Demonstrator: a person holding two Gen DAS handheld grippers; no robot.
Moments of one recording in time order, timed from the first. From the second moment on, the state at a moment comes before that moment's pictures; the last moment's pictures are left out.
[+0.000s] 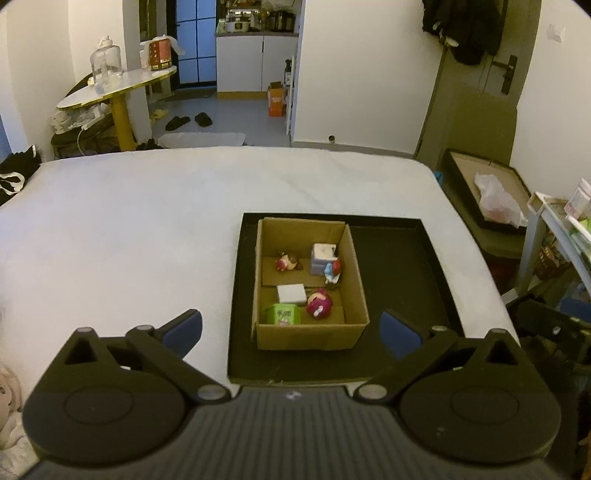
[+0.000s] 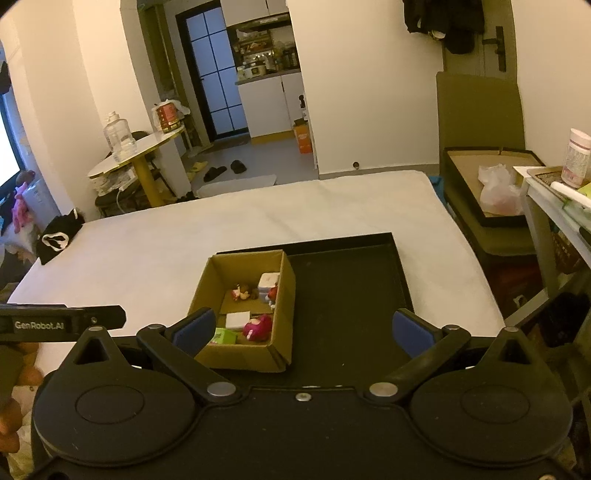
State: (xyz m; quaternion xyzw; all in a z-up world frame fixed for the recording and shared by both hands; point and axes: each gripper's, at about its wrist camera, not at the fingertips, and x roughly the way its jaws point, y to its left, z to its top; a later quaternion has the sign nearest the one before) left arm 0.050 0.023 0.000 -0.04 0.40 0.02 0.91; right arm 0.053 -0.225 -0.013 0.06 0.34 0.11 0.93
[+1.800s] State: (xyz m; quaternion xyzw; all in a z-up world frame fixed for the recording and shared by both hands) left arm 0.011 0.015 0.014 -0.02 0.40 0.02 0.92; right arm 0.025 -0.229 -0.003 0.05 0.35 0.12 0.93
